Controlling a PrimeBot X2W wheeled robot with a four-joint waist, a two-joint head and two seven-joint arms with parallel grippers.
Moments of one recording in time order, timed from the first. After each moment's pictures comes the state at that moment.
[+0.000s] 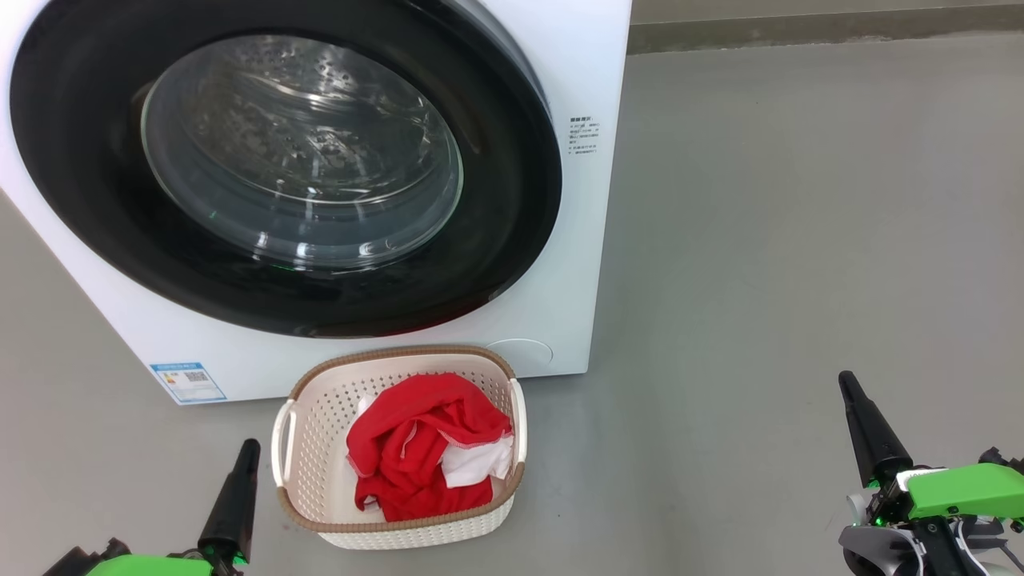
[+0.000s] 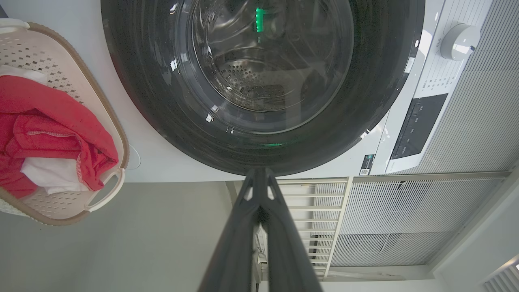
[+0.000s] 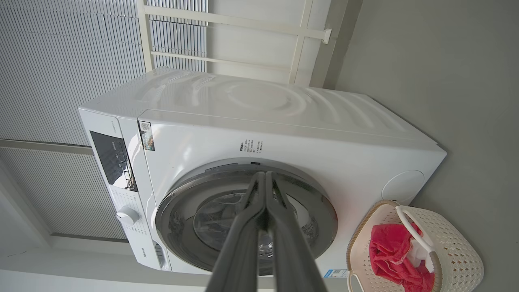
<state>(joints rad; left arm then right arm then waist) -0.07 0.04 0.09 0.27 -1.60 -0.12 0.11 -0.07 -0.03 -0.13 0.27 1.60 0.13 0.11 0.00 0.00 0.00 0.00</state>
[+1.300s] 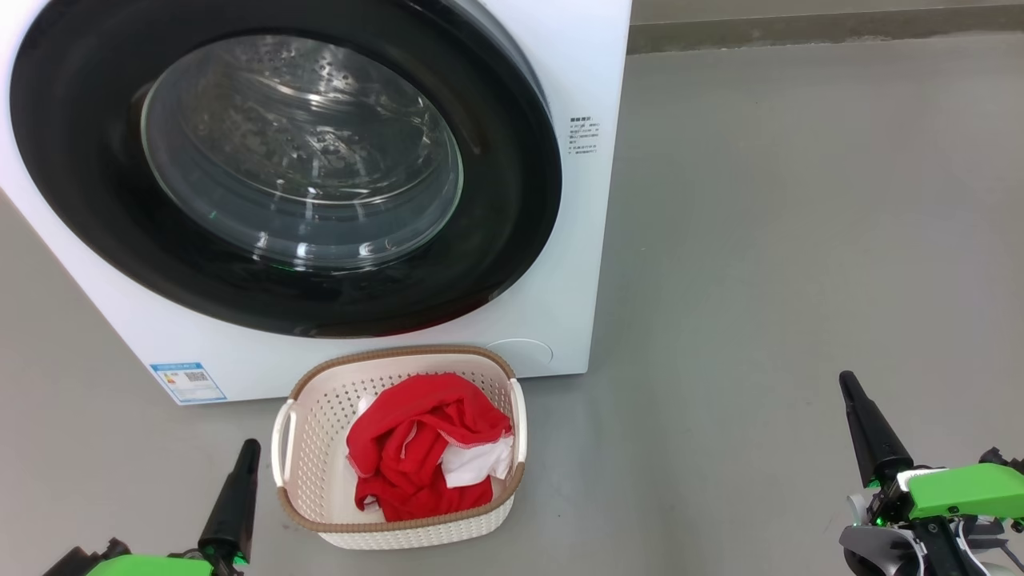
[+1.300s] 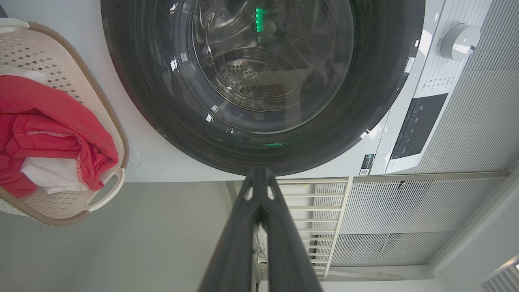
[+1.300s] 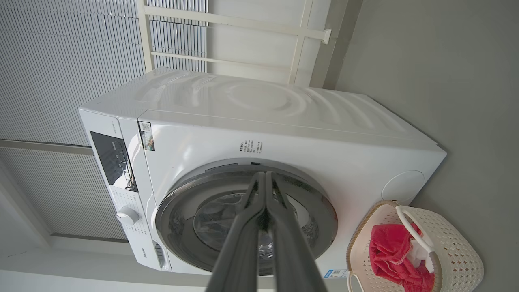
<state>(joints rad) -0.07 0.04 0.09 0.27 -1.60 -0.12 0.11 -0.07 -0.03 -0.13 0.27 1.60 0.13 0.11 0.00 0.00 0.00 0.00</state>
